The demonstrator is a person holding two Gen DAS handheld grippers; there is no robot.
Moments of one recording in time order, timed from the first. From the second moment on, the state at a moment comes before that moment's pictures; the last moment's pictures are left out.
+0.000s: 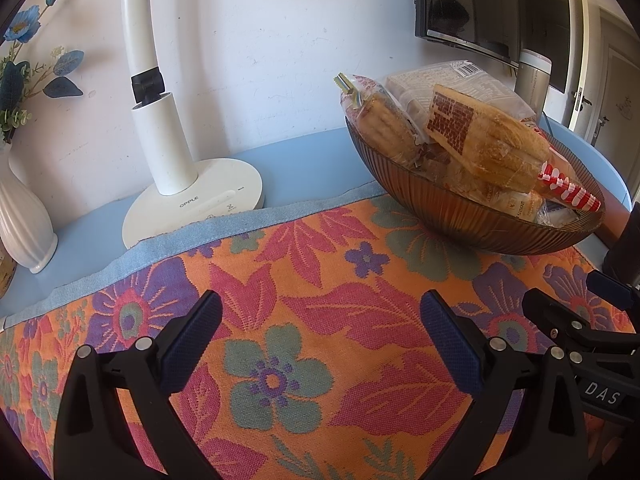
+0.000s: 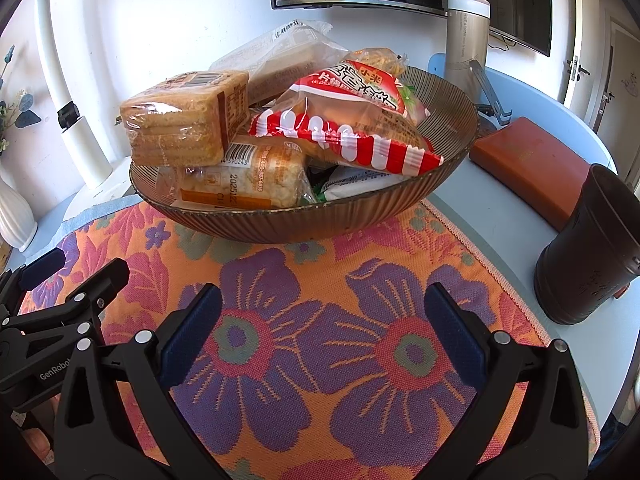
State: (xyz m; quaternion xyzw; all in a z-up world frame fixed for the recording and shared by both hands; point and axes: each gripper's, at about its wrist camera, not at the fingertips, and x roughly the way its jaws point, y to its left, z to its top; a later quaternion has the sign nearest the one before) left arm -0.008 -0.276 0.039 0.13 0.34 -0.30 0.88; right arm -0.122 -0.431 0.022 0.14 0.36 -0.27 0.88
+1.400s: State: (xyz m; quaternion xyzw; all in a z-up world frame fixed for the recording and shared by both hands) left arm -0.003 -0.271 0.037 0.13 0.35 -0.29 0.88; right arm -0.117 -0.424 0.018 0.13 0.38 -0.26 0.88
